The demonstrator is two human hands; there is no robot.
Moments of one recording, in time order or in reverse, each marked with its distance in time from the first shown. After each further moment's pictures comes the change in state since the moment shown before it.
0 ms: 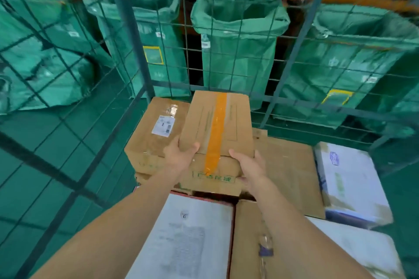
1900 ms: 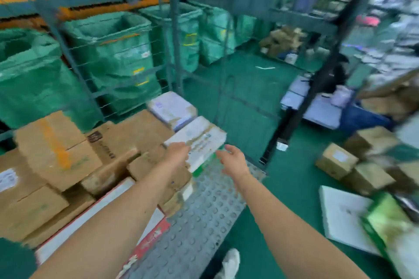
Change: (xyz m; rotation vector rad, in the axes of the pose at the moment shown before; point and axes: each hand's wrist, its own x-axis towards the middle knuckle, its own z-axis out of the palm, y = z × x) left_hand -0.426 -0.033 0.032 0.417 -0.983 0.189; right_hand -0.488 0.178 -0.159 0.353 0.727 -0.011
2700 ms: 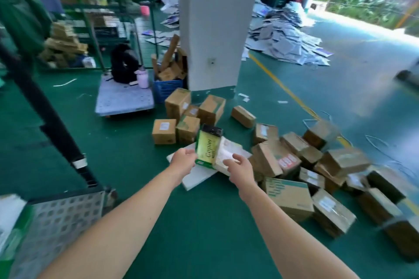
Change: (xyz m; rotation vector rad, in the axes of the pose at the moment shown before) left_hand -0.308 -0.041 0.540 0.496 -0.885 0.278; right_hand -0.226 0.243 -0.511 0.504 0.926 0.151
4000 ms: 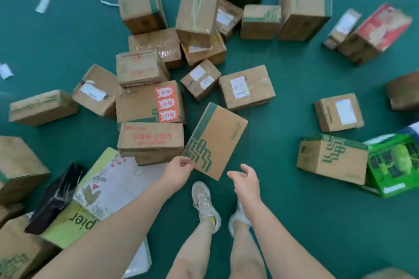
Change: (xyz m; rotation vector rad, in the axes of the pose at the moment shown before) left_hand 0.458 -0.044 0.597 1.240 -0.950 -0.052; right_hand 0.441 0.230 -0.286 0.808 0.816 0.844
